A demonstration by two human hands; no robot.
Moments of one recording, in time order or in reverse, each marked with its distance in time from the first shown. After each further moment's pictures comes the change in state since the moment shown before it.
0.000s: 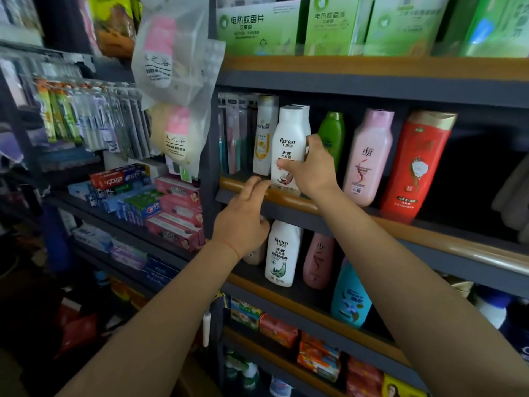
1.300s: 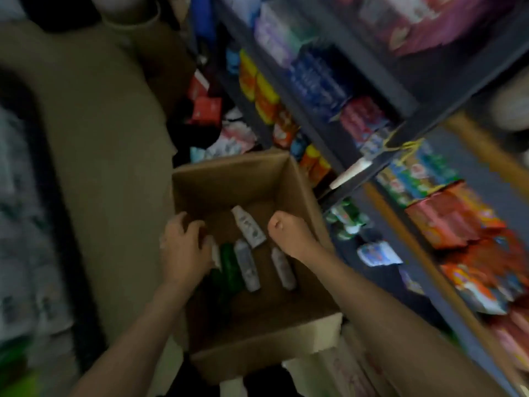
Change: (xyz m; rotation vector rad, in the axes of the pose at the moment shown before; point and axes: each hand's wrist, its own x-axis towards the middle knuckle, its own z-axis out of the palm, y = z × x) left_hand -0.468 -0.277 0.109 0.165 -0.138 -1.184; right_hand -0.397 0.169 0.365 -0.227 -1.326 0.188
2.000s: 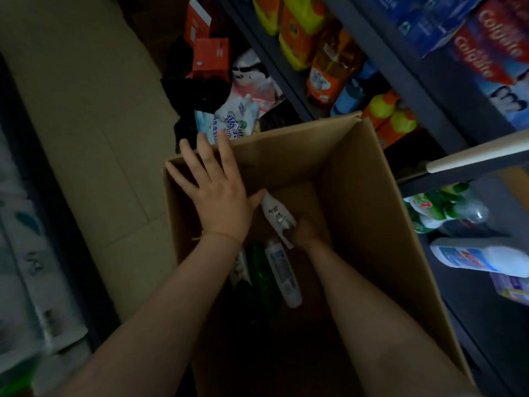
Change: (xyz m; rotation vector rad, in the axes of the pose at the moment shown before) left_hand 0.169 0.010 0.092 0.485 0.269 0.107; right_hand 0.200 0.098 0.155 0.124 -0.157 0.455
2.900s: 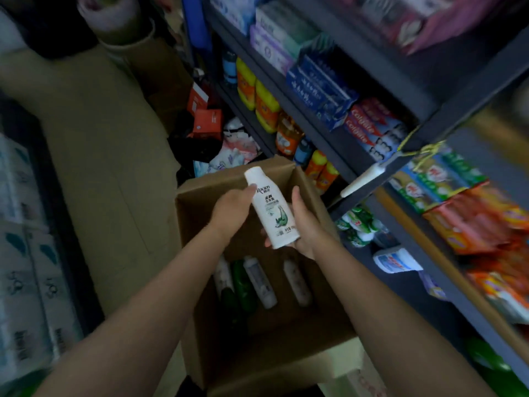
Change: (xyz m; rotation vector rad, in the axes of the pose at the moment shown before) left_hand -0.025 0.031 -0.175 -1.117 -0.672 -0.339; right_hand -0.231 -0.056 -0.138 0.994 -0.341 -0.183
